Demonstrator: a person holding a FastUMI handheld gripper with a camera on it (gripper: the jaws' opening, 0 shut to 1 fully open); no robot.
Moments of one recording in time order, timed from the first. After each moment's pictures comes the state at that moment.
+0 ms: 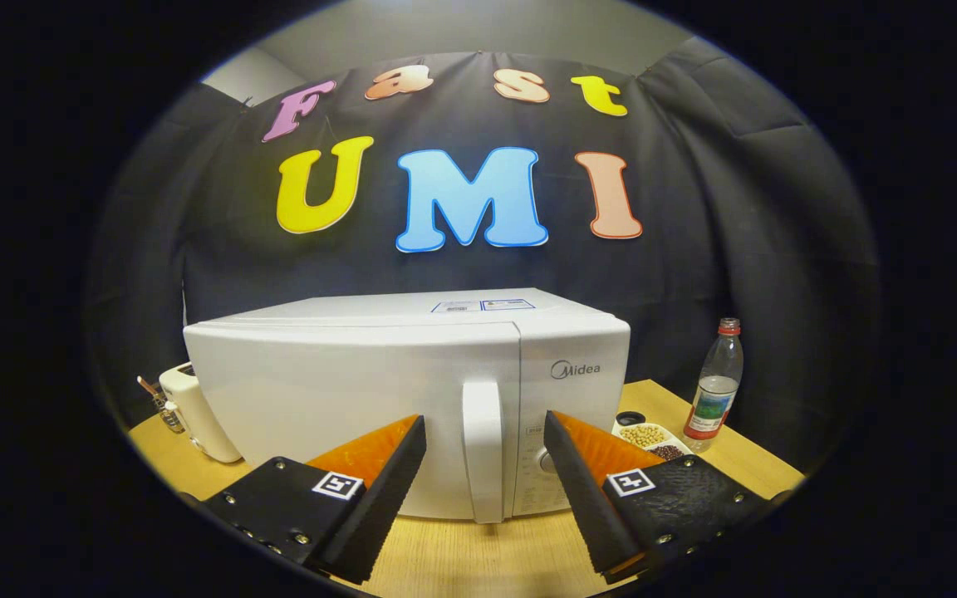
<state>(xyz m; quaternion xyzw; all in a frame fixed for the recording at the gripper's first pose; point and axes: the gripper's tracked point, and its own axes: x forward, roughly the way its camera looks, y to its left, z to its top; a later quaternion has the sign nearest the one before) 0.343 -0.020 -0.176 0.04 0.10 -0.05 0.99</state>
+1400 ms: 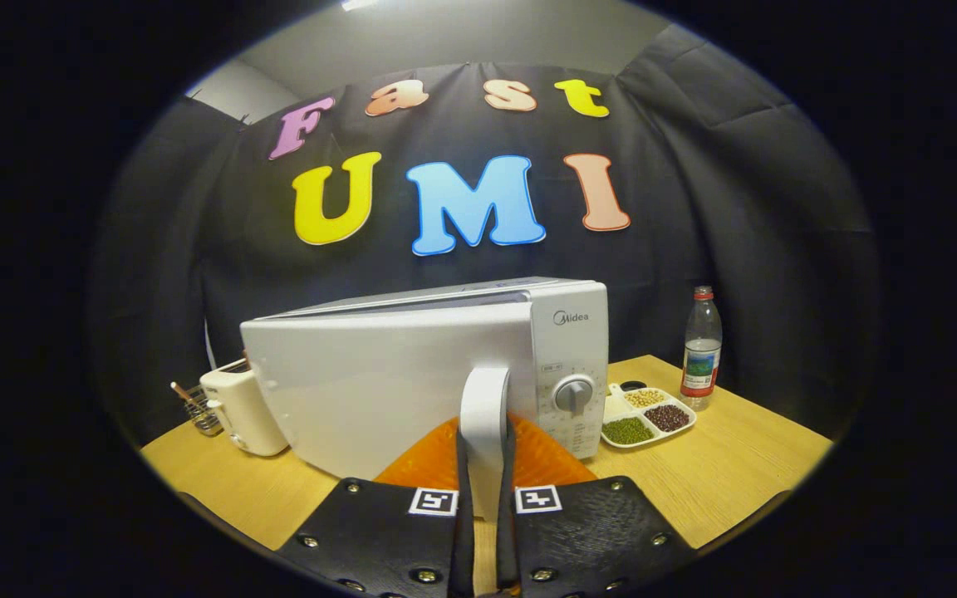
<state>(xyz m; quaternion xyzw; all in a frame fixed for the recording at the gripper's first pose) 0.242 0.029 -0.176 0.08 0.09 -0.02 0.99</state>
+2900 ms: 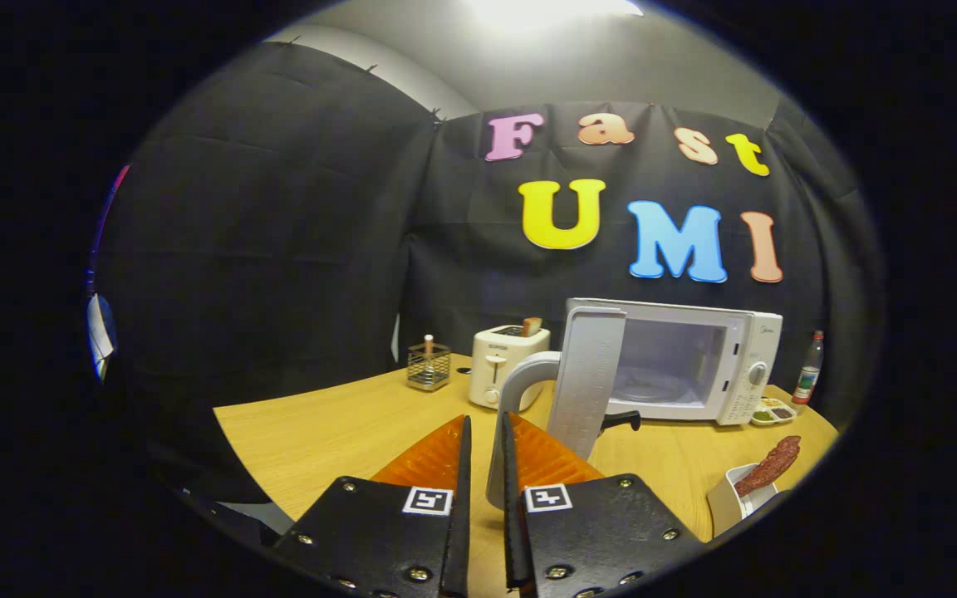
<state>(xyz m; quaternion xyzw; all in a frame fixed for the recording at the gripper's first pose) 0.049 0.311 -0.163 -0.02 0.04 0.23 0.97</state>
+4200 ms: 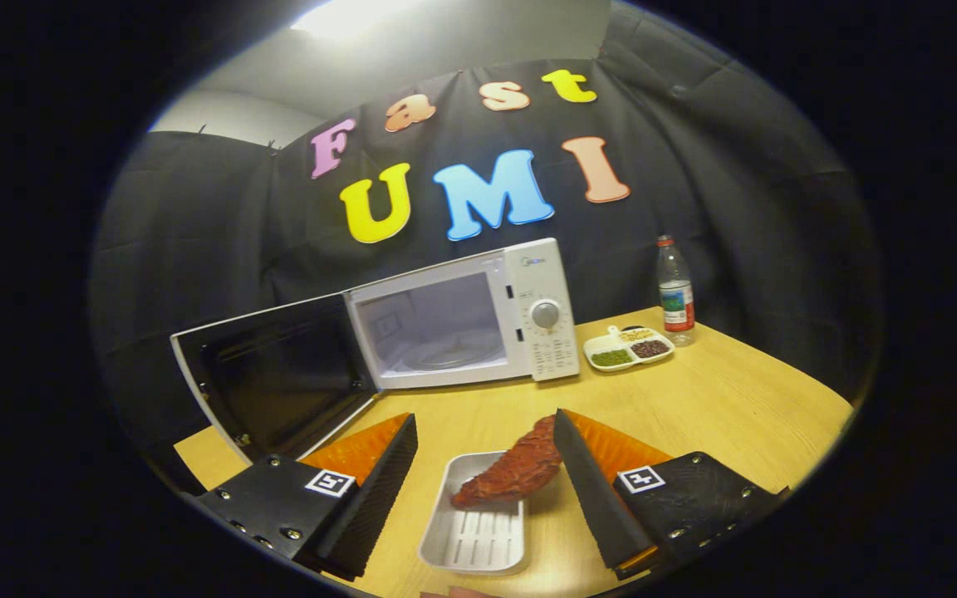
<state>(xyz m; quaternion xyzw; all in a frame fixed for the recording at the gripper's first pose) 0.101 -0.024 -0.220 0.14 0.11 0.05 0.98</state>
